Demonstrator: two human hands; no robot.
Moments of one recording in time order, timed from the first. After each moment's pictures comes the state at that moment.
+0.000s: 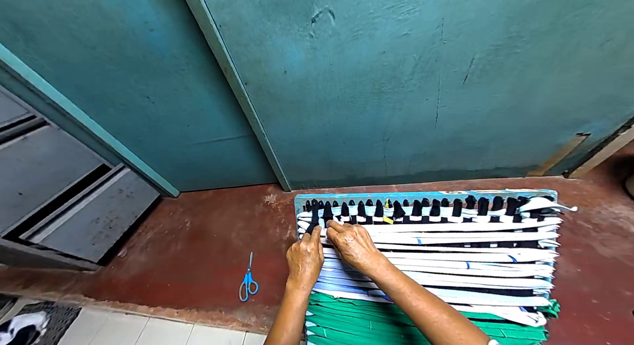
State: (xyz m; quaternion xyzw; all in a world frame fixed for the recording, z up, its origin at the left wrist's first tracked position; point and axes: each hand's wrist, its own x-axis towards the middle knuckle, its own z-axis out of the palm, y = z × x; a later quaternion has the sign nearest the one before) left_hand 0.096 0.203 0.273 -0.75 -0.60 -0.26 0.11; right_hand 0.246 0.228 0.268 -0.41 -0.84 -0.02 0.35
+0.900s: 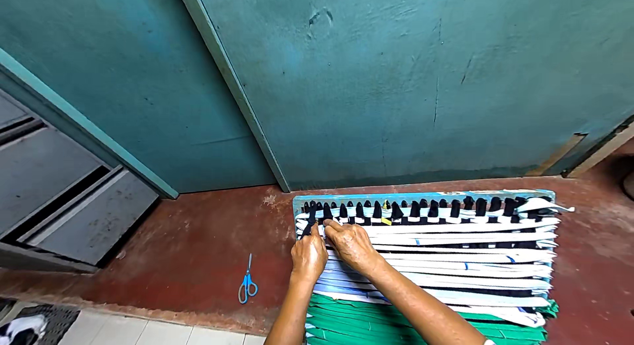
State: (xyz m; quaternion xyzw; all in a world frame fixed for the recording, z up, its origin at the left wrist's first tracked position) left_hand 0.120 0.212 0.329 -0.68 -0.72 0.01 -0.15; right_hand 0.244 0.230 0.270 -0.43 -0.83 -0.01 0.36
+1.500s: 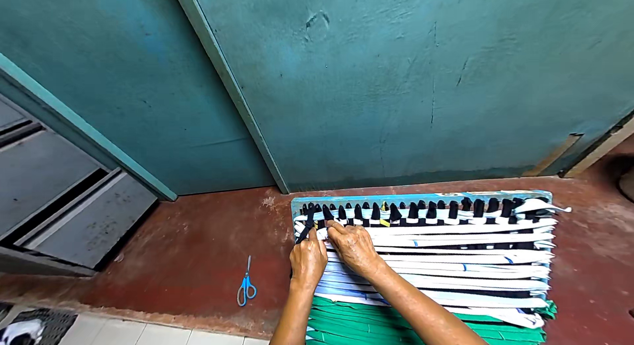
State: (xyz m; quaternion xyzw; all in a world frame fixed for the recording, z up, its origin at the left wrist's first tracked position) left_hand 0.119 0.202 0.308 -0.68 -0.72 -0.10 -0.07; right_hand 0.249 0.230 0.257 -0.44 -0.81 -0.06 0.38
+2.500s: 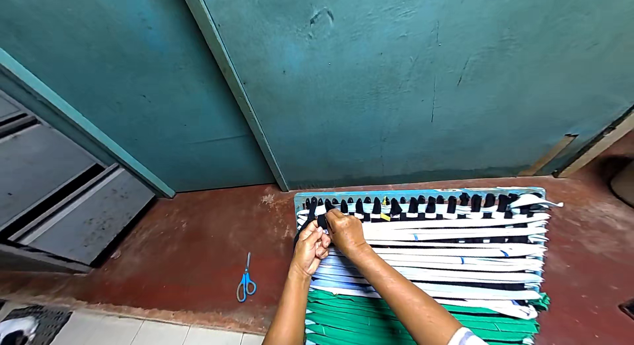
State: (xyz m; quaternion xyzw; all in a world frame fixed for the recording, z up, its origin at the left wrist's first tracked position) left_hand 0.093 0.223 0.267 -0.38 -0.33 -0.52 -0.70; right_hand 0.223 0.244 0.273 -0.53 -0.75 0.02 0.39
